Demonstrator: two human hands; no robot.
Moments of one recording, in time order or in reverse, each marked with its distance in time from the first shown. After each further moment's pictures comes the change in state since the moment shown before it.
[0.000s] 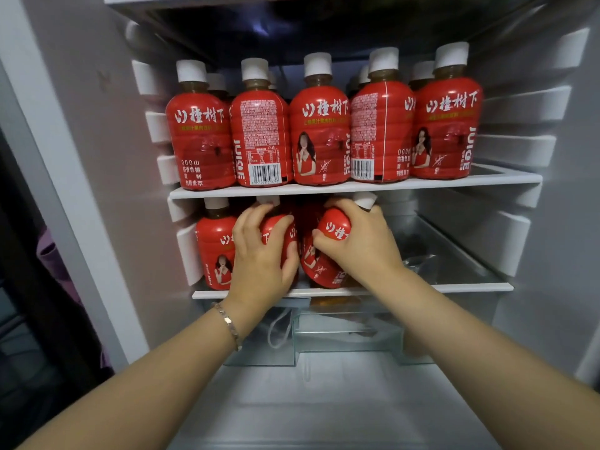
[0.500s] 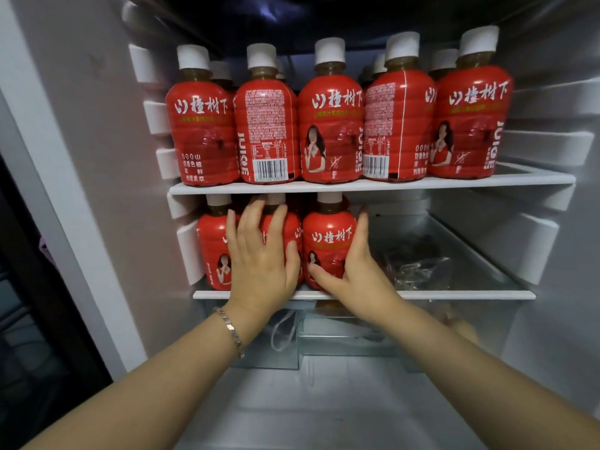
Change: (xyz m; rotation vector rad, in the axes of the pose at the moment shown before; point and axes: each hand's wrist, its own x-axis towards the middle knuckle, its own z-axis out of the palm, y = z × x) left_hand -0.001 -0.004 0.005 0.162 0.002 -0.043; right_hand -0.019 0.030 0.034 0.267 -0.281 -0.034
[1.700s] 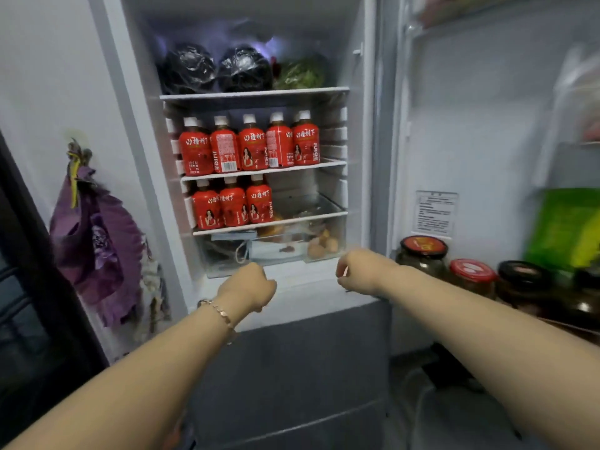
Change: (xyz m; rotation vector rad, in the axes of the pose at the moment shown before) left_hand -0.053 0.149 -0.299 -0.225 -1.216 -0.450; right_hand -0.311 -0.138 -0.117 -0.749 -0.270 0.333
